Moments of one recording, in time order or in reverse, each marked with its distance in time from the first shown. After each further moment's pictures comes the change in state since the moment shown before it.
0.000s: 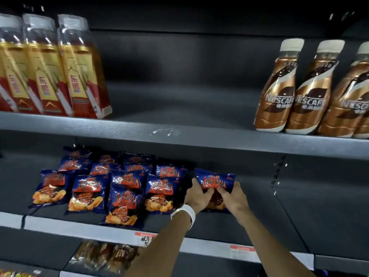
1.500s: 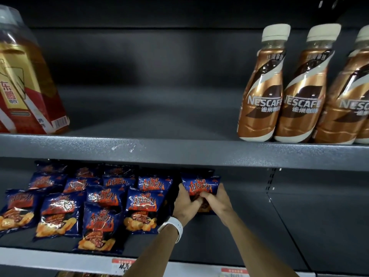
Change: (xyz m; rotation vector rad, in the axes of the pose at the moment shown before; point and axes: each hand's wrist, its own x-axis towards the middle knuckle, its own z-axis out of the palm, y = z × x) left_hand 0.049 -0.014 0.023 -0.220 -0.013 0.062; right_hand 0.072 0.018 0.018 0.187 -0.103 -0.022
